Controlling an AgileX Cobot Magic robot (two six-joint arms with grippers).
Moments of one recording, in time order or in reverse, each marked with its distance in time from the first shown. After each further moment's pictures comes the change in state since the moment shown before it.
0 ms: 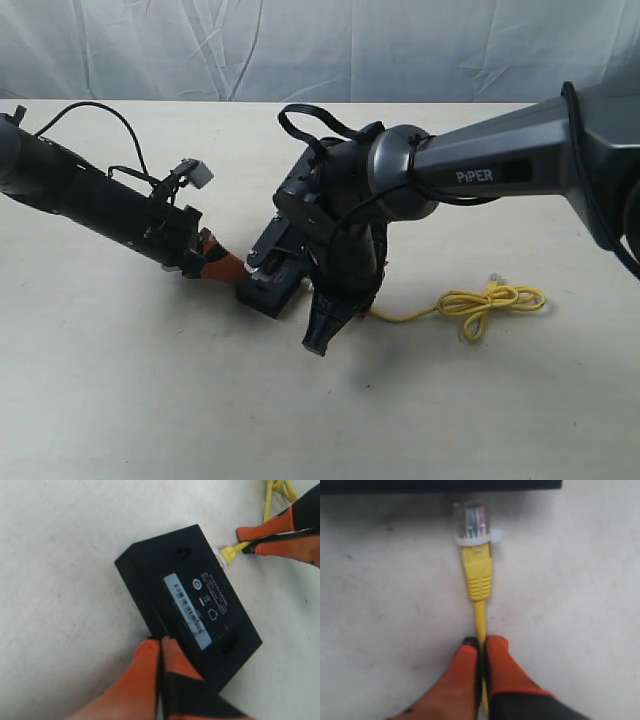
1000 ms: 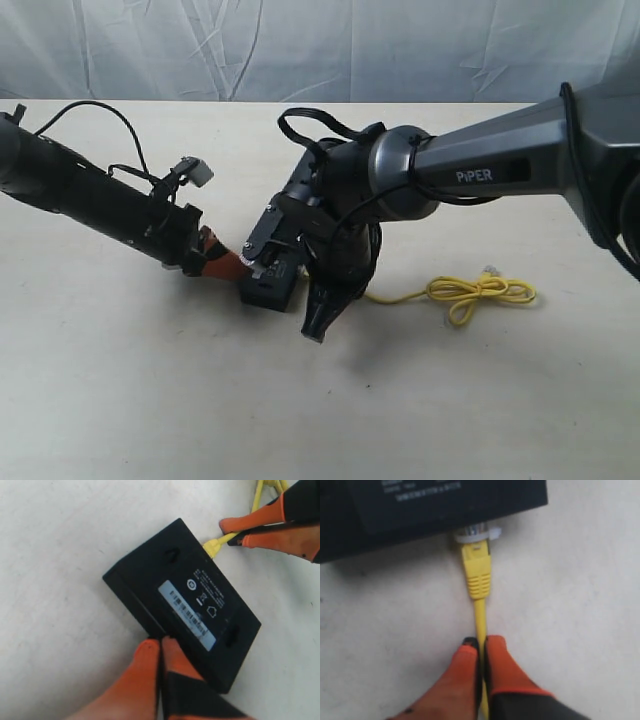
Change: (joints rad) left arm 0.000 0.000 -0.002 0.004 -0.030 0.000; right arm -0.002 0.004 0.000 -0.079 -0.107 0.002
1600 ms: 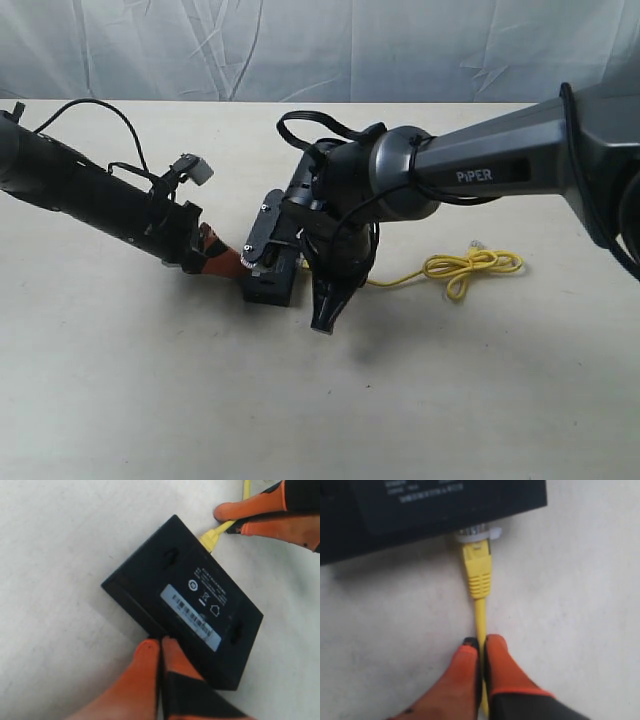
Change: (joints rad) left arm -0.002 -0.002 -0.002 0.000 -0.020 0.017; right arm -0.002 0.002 0.002 -0.086 -0.041 -0.056
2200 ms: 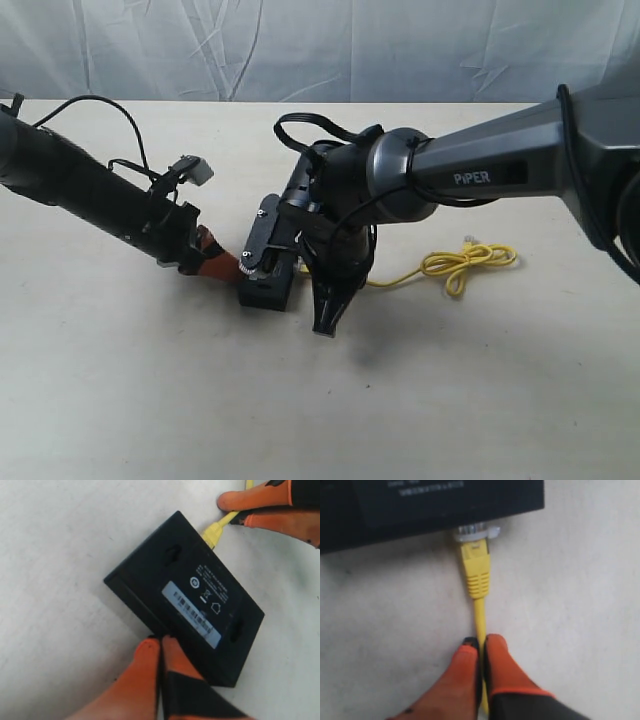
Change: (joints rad) left arm 0.000 -0.010 -0.011 0.087 0.001 -0.118; right arm 0.000 0.002 0.000 0.000 0.006 -0.044
